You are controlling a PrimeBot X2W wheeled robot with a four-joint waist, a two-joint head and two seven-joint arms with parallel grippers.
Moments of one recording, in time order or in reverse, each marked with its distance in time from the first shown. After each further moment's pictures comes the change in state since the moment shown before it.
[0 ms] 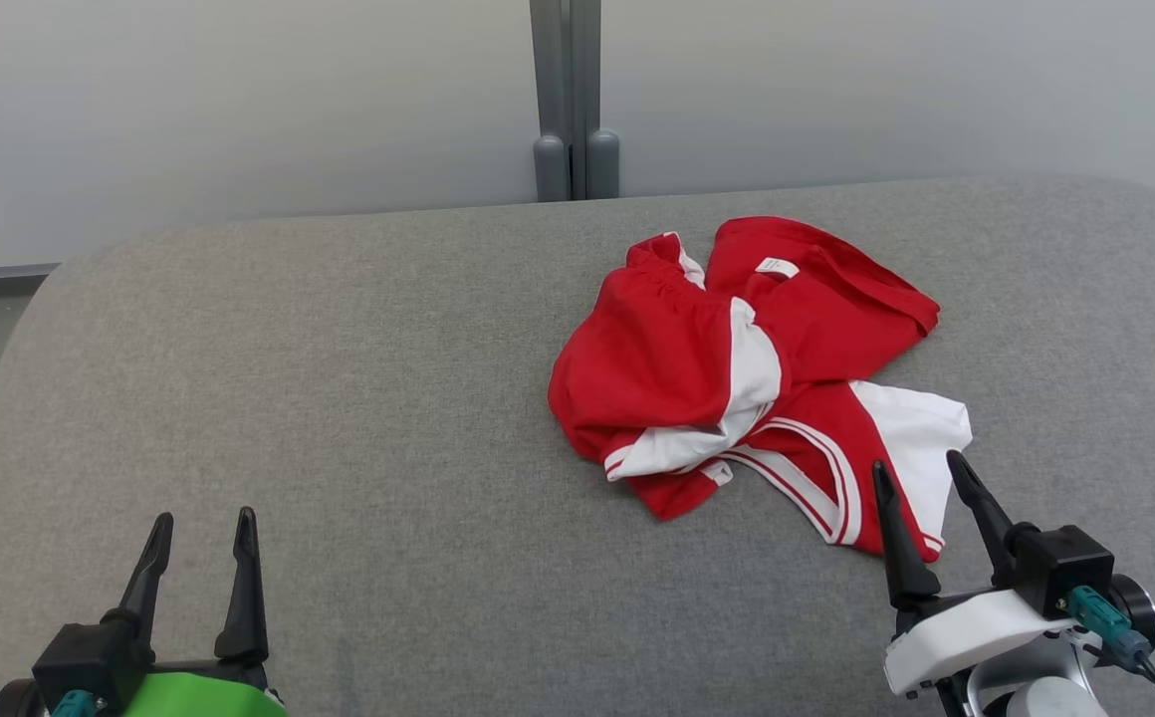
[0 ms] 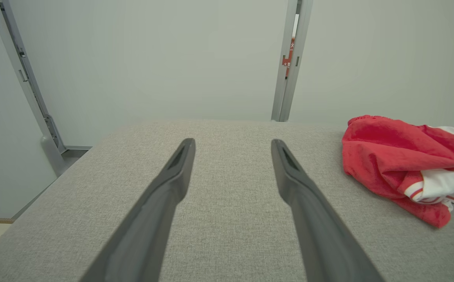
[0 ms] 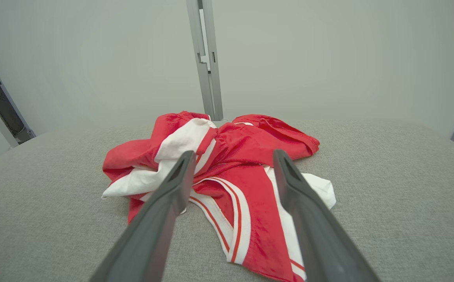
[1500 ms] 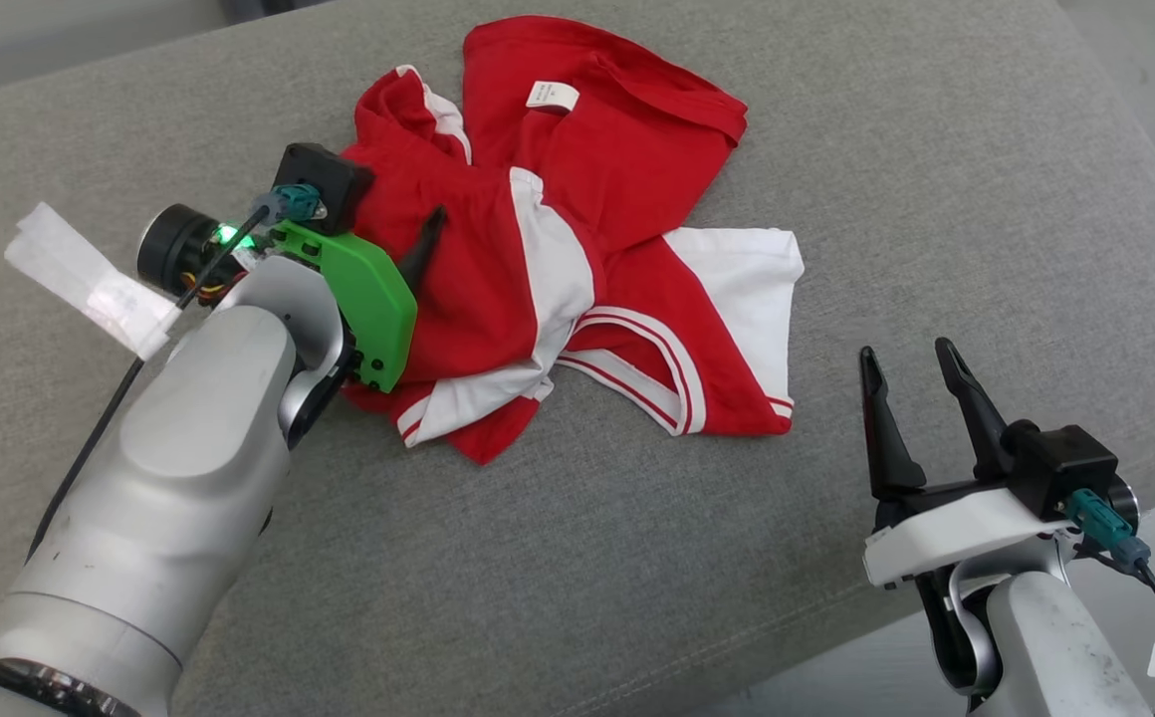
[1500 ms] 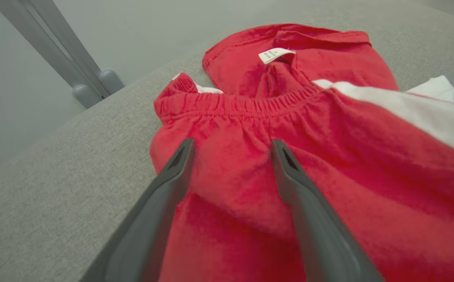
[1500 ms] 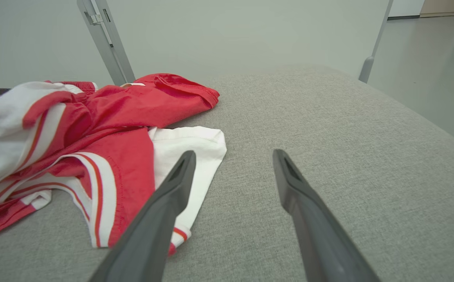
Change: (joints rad) left arm -0.984 0.099 -0.775 0.632 -0.292 -0.006 0.296; right arm -0.181 0.009 0.012 0.048 0.043 0.000 -0.035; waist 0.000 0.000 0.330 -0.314
